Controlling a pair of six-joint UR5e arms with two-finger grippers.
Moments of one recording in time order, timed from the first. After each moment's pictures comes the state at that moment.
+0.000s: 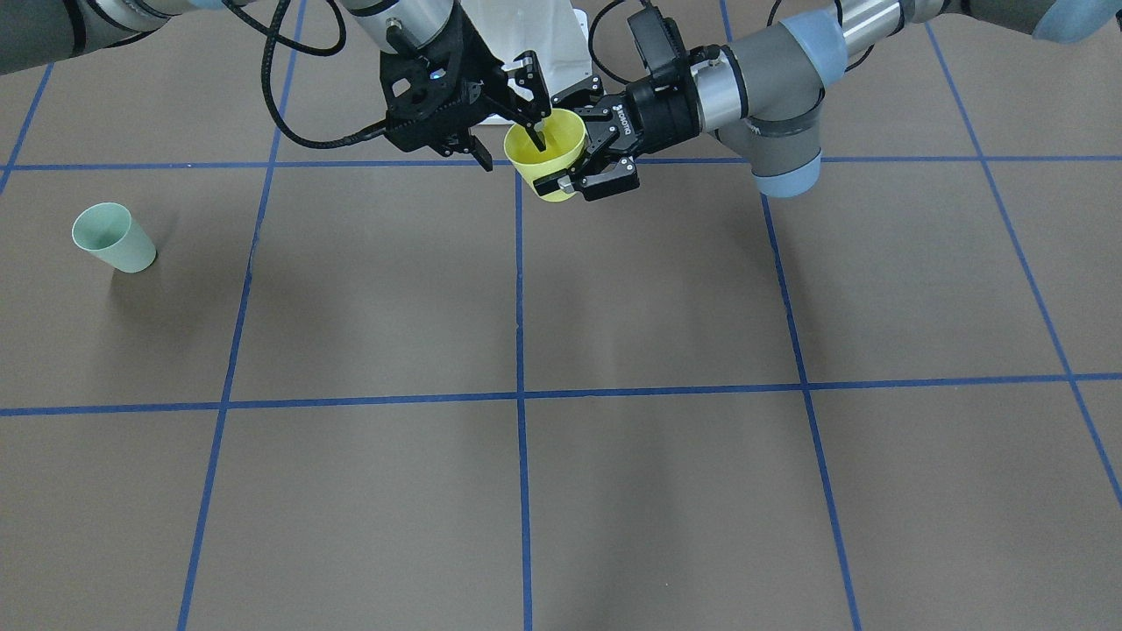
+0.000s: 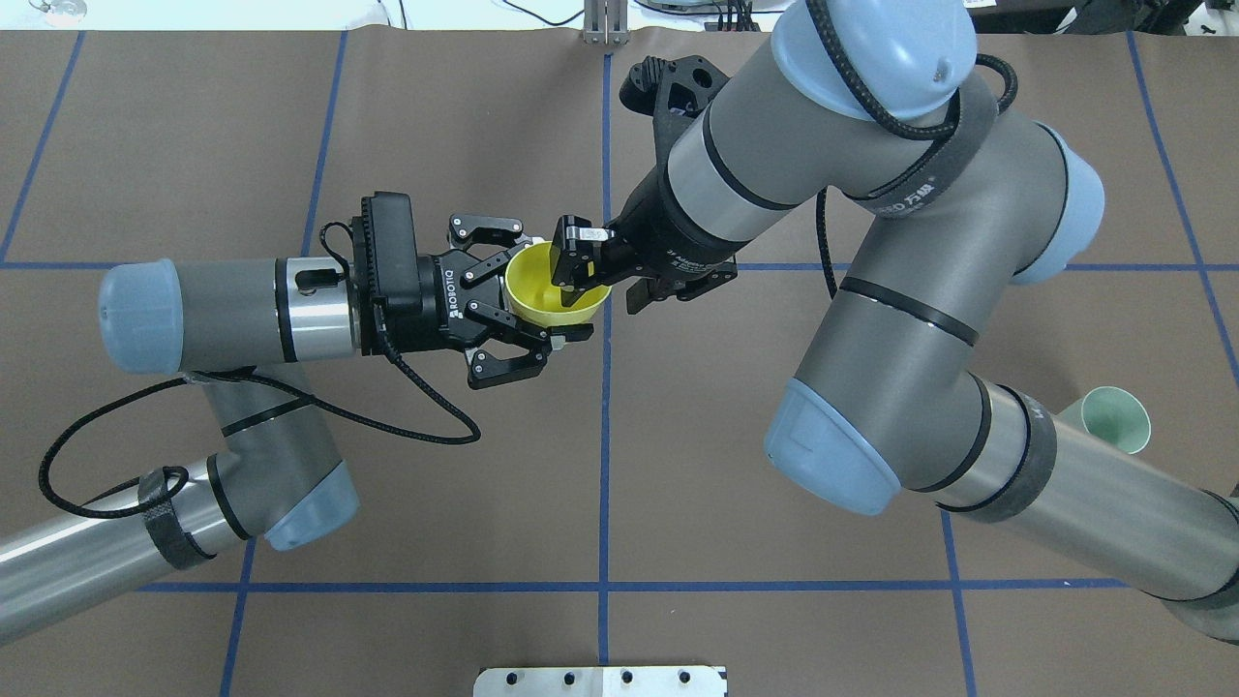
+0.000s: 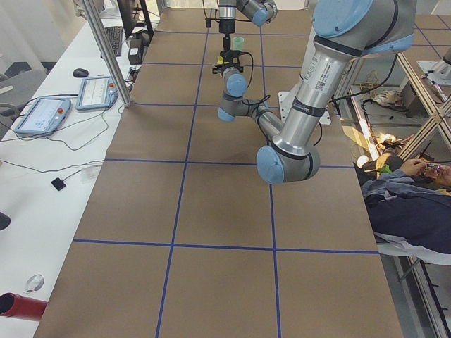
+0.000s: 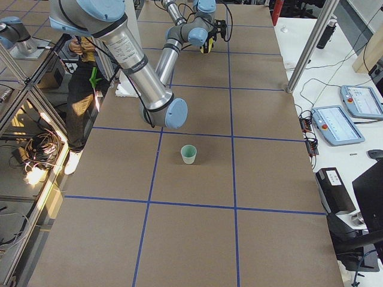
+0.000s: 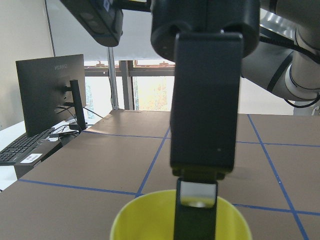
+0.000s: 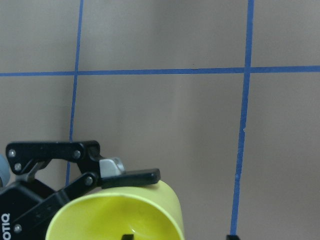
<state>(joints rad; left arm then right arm) -0.58 -2.08 -1.58 -3.12 -1.86 -0.24 0.67 -0.82 1.91 -1.53 2.16 1.23</state>
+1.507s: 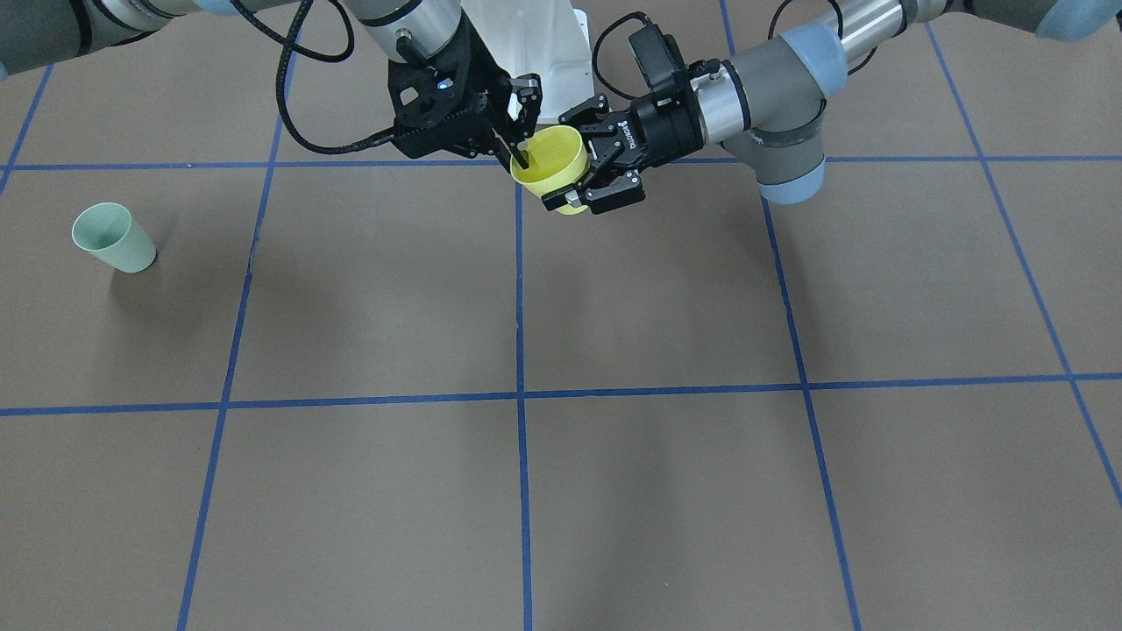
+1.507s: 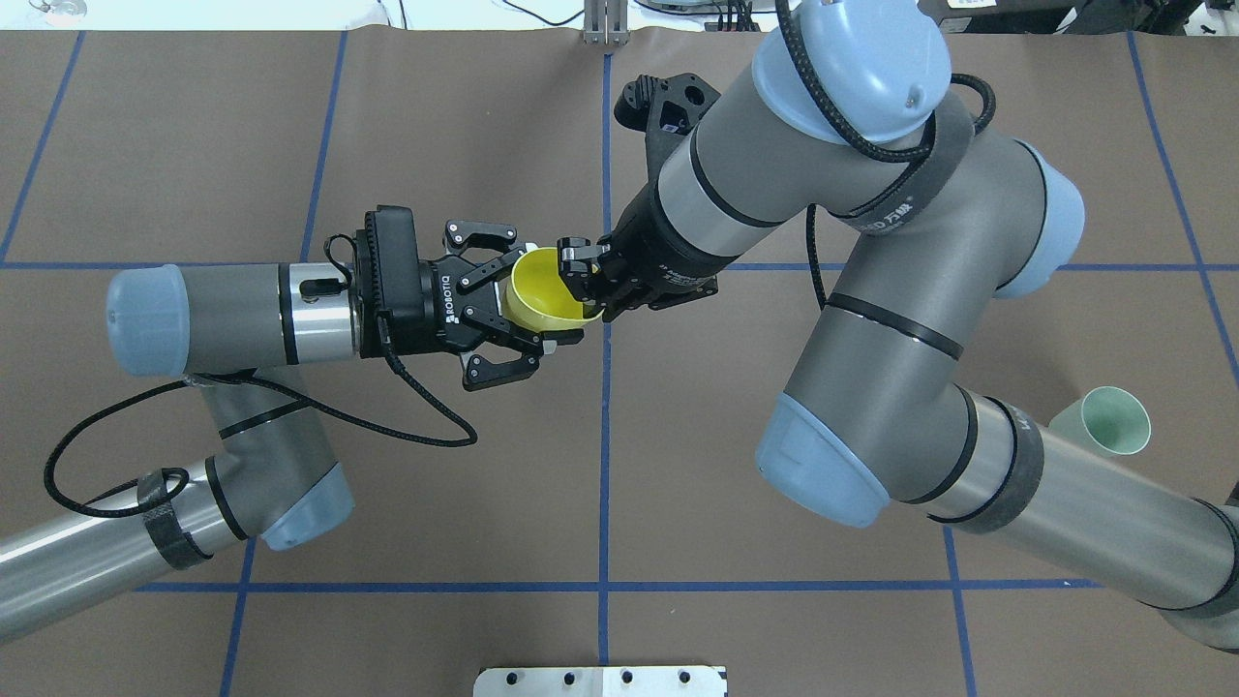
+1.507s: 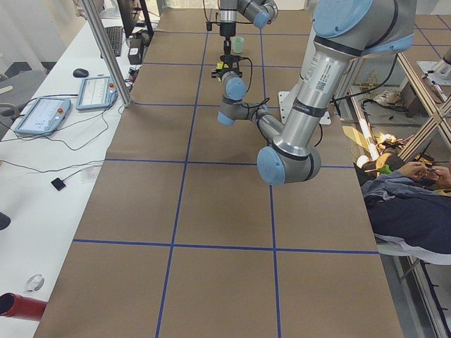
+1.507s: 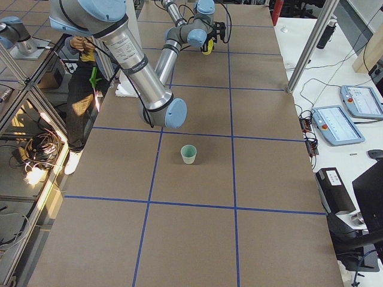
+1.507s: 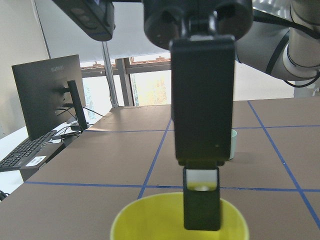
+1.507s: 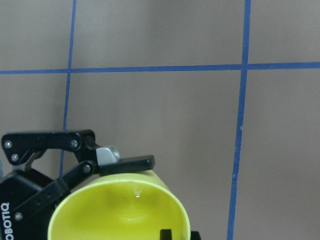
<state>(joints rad) -0.58 -2.07 -1.56 -3.12 -1.86 -0.19 0.64 -0.82 1.89 -1.54 2.13 1.23</state>
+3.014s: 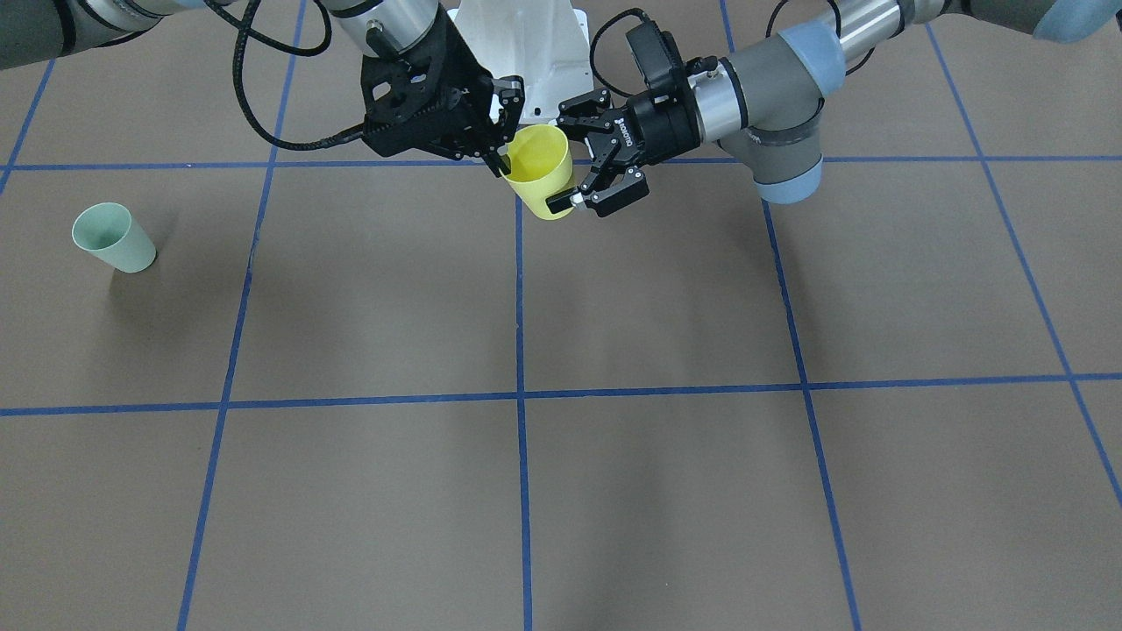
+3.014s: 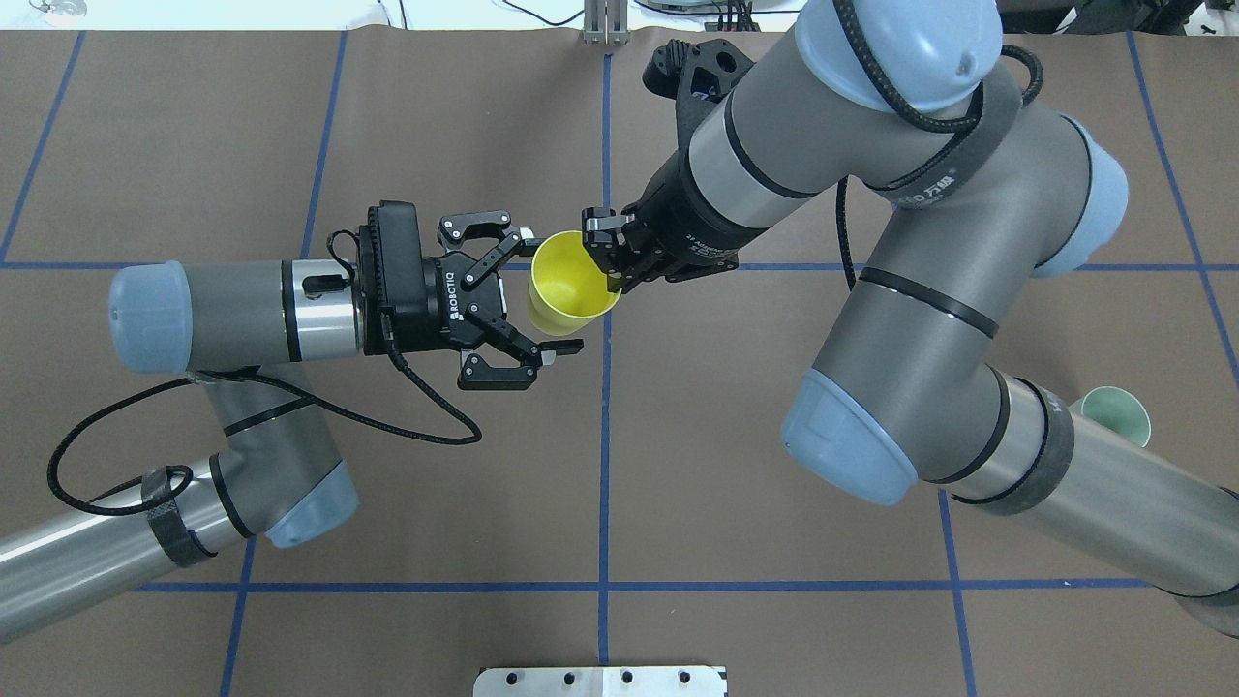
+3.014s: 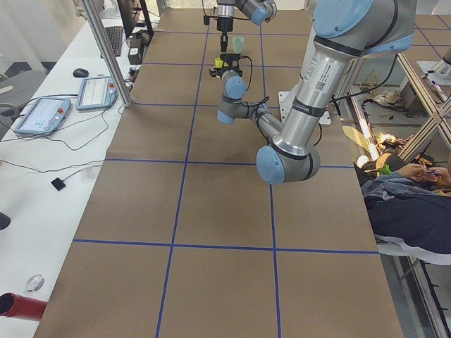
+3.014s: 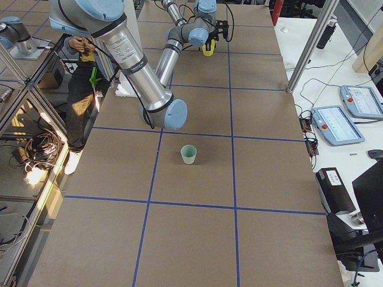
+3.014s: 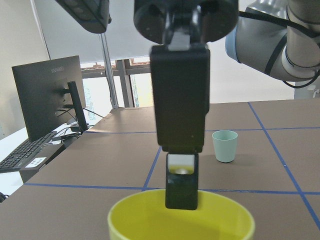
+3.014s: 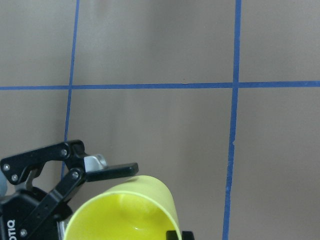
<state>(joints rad) -0.58 -2.08 -1.56 -3.12 -1.86 -0.19 0.69 -0.84 1.92 -1.54 2.13 1.23</state>
